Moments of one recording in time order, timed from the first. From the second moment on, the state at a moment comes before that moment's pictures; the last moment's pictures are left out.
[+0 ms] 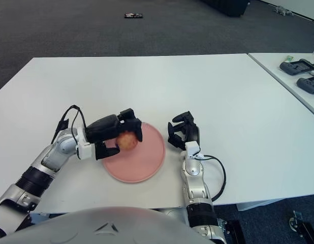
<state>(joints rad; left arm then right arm) -0.18 0.41 -0.40 0.05 0.38 -0.71 -0.47 0.10 0.02 -0.01 0.23 -0.15 -0.35 -0.22</state>
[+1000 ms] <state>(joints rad) -0.28 0.37 -0.51 0.28 0.78 -0.91 -0.09 0.09 0.02 -0.02 0.27 -0.15 -0.41 -0.22</state>
